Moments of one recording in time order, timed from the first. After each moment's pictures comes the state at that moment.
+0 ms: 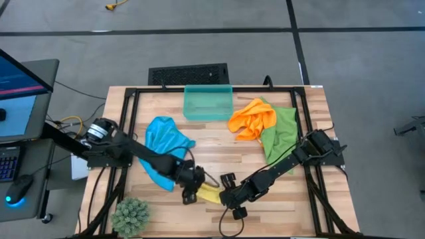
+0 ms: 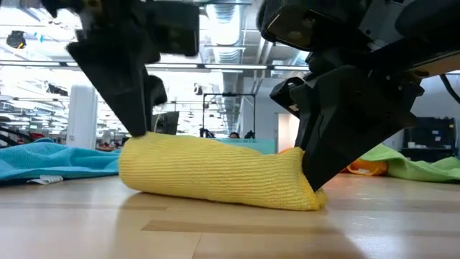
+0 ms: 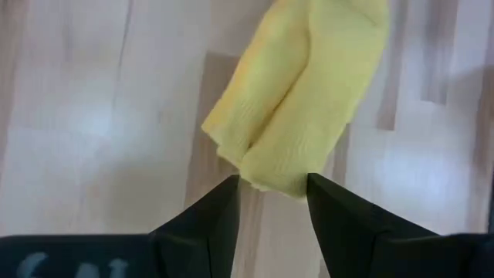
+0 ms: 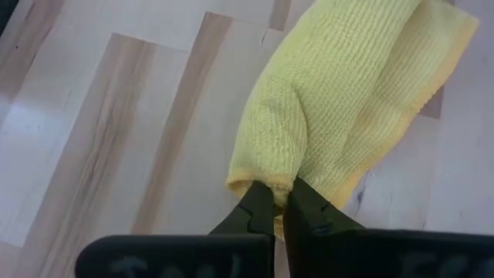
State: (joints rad) left arm -0.41 1.77 1.11 -0.45 0.00 -0.57; right arm 0.53 2.02 1.21 -0.26 0.13 0.17
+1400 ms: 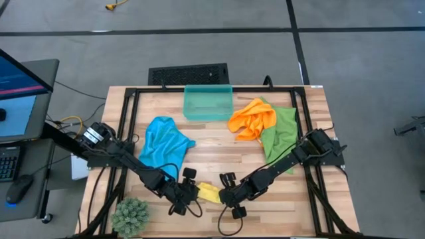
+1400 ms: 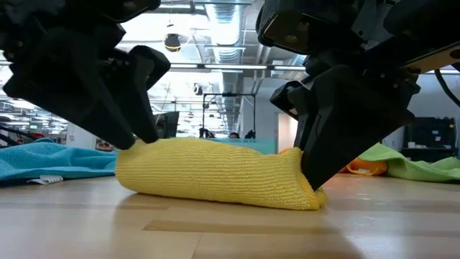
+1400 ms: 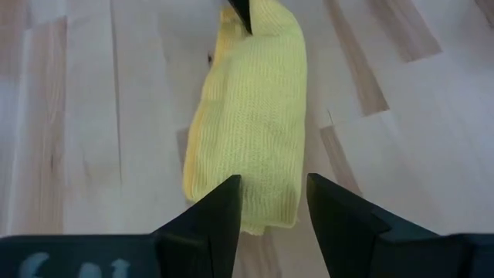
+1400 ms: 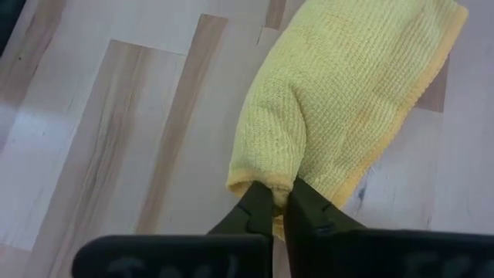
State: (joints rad) left arm -0.58 1.77 0.96 -0.12 -0.35 -0.18; right arm 0.52 2.02 1.21 -0.26 0.10 0.20
